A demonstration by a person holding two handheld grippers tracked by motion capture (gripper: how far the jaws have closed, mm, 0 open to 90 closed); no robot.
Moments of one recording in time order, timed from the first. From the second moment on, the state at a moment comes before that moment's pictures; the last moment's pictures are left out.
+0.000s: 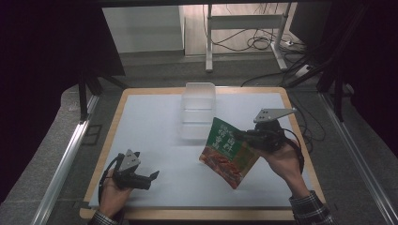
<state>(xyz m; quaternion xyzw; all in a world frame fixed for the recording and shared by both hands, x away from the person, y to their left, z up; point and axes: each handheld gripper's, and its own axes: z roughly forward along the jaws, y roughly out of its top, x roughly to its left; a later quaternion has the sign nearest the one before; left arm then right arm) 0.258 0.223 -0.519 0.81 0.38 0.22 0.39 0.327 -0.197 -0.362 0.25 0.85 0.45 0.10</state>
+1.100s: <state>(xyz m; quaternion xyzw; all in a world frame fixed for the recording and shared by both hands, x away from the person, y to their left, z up) 0.259 0.222 -0.518 0.81 0.37 0.22 0.40 0.350 -0.193 -0.300 0.25 0.85 0.46 0.12</state>
